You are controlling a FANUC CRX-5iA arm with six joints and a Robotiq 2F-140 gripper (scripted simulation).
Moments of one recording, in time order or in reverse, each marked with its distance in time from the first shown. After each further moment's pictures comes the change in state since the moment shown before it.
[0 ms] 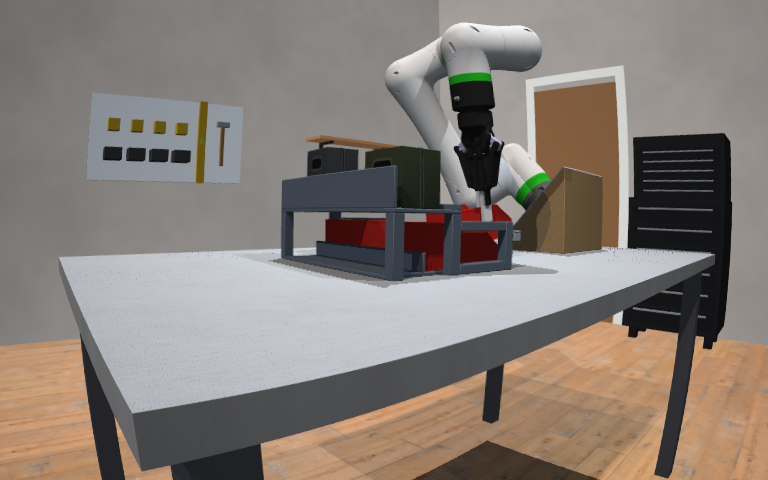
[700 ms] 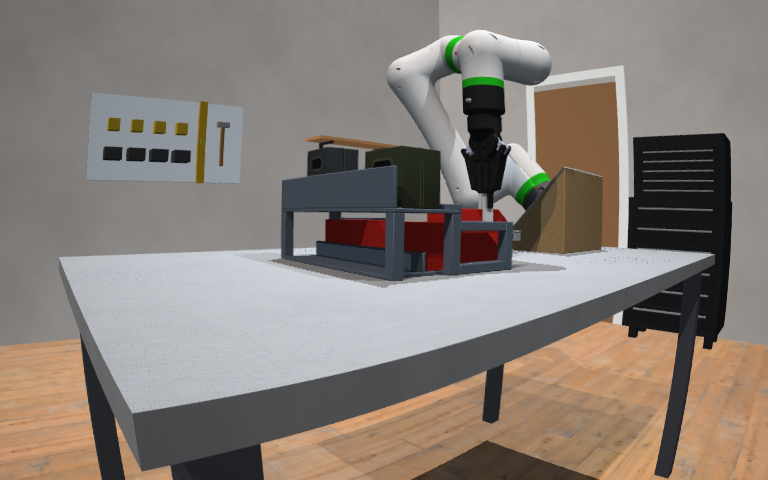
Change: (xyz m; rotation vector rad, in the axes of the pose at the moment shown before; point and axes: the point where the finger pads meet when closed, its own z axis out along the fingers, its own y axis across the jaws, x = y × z) arm -0.005 0.000 0.007 -0.001 0.129 0.000
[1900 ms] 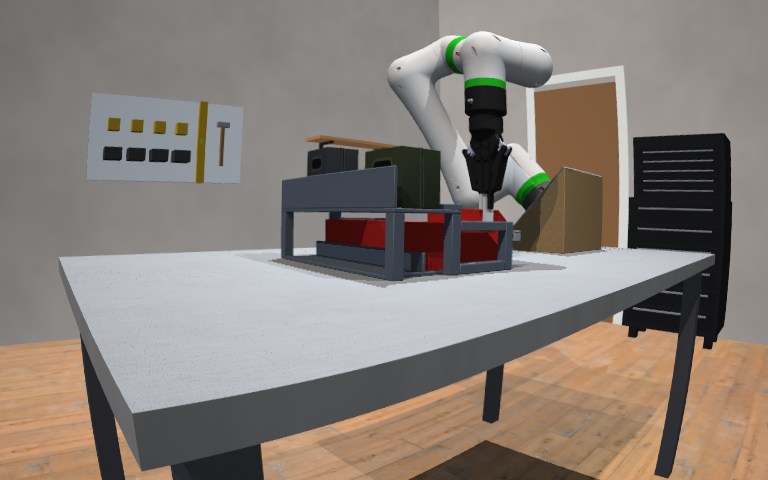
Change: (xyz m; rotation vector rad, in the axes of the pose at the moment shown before) arm -0.001 0.000 0.001 0.000 0.022 0.000
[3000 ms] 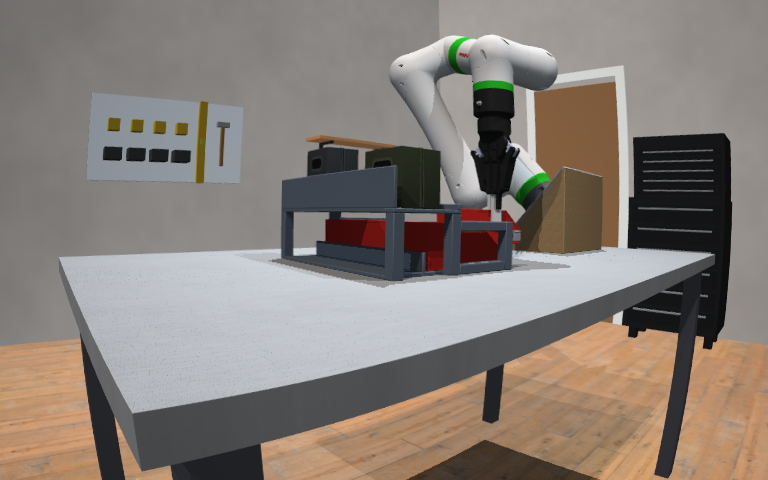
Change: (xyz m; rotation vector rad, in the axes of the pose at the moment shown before) arm -0.028 0.000 0.000 0.000 0.000 0.000
